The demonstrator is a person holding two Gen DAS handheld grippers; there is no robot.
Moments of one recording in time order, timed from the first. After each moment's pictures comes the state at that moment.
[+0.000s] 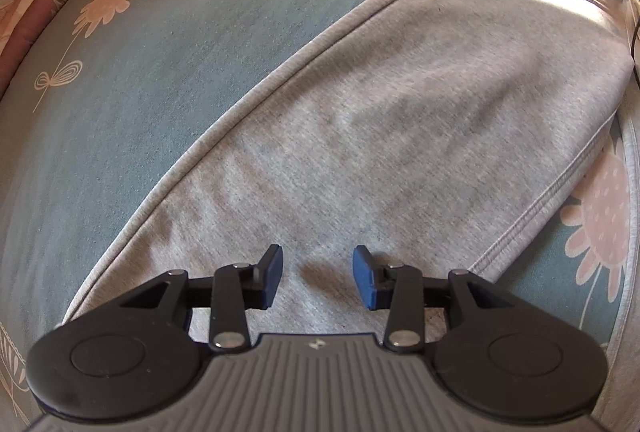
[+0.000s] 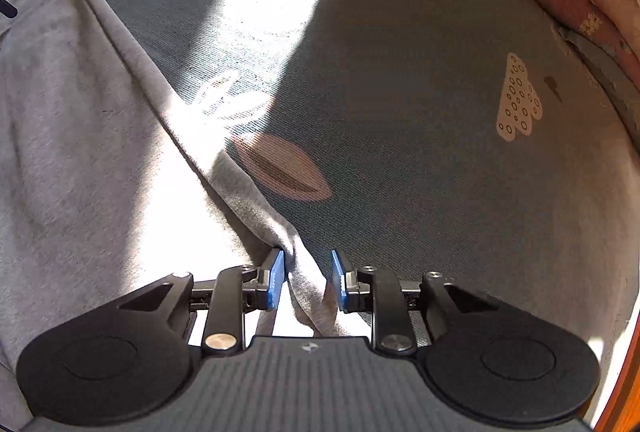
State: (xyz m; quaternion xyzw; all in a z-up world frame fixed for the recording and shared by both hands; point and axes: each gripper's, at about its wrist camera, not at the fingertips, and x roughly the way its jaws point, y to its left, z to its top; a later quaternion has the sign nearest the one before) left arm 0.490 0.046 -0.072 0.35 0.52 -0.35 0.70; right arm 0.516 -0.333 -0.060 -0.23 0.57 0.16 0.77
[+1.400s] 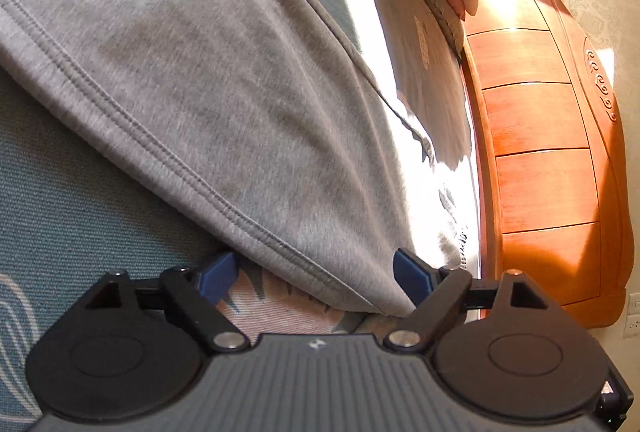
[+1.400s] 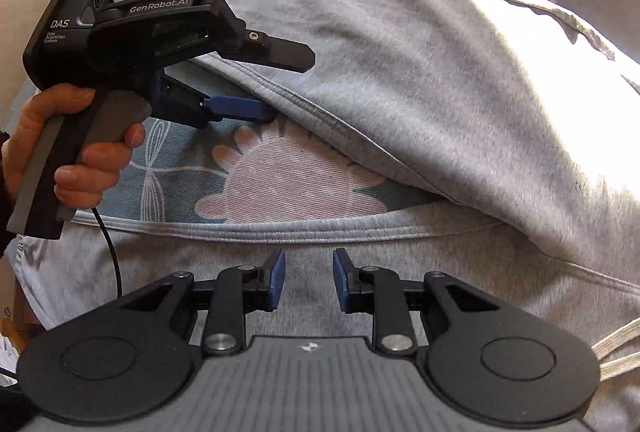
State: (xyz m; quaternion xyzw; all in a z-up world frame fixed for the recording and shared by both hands) left arm 0.377 0.039 -0.132 -0.34 0.55 -0.28 0.71; right arm 0.277 -0.209 -0.063 0.04 0.60 0.20 0.78
